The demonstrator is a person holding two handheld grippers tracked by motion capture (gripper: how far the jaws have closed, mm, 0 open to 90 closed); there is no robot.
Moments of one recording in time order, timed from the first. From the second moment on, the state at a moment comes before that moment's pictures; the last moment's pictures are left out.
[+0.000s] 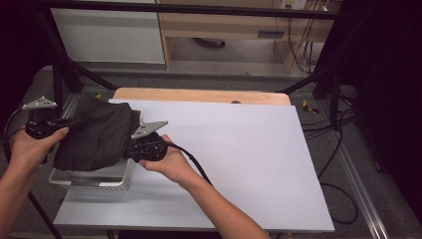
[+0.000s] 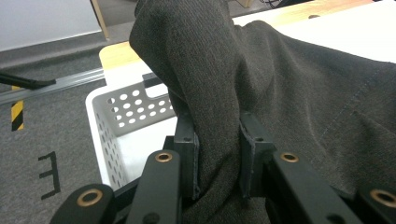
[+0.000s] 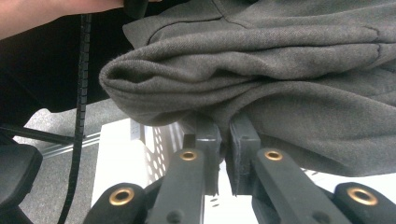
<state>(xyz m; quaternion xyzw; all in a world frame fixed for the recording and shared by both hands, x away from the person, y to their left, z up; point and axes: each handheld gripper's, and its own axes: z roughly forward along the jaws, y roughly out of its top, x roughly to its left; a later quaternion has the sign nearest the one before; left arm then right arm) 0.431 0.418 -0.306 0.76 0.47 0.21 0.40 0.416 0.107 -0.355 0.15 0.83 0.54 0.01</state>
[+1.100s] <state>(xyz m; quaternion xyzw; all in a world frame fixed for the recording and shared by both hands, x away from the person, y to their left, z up) 0.426 0.434 -0.312 0.75 0.48 0.22 0.39 0.416 0.126 -0.366 0.15 0.83 0.54 0.00</state>
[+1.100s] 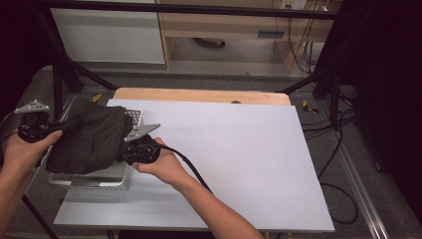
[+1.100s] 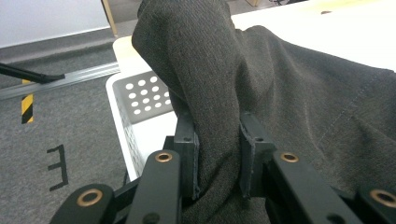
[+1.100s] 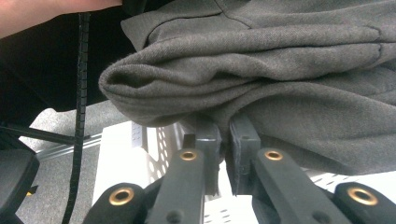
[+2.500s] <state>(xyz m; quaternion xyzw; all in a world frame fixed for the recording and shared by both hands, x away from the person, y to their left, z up) 0.419 0.446 -0.314 0.75 0.48 0.24 0.39 0.417 0.141 -0.378 0.15 0.83 0.54 -0.01</state>
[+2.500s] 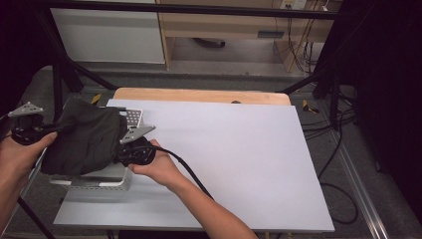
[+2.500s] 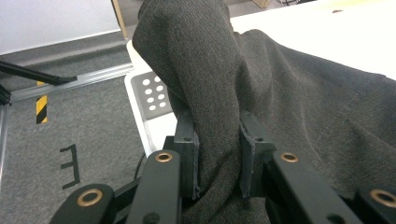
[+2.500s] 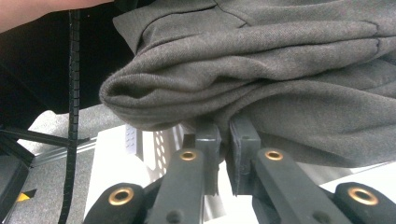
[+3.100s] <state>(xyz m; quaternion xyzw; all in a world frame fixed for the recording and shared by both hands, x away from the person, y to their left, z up) 0.420 0.447 -0.321 0.75 0.48 0.24 0.38 0.417 0.145 -0.385 0.15 0.83 0.54 -0.01</state>
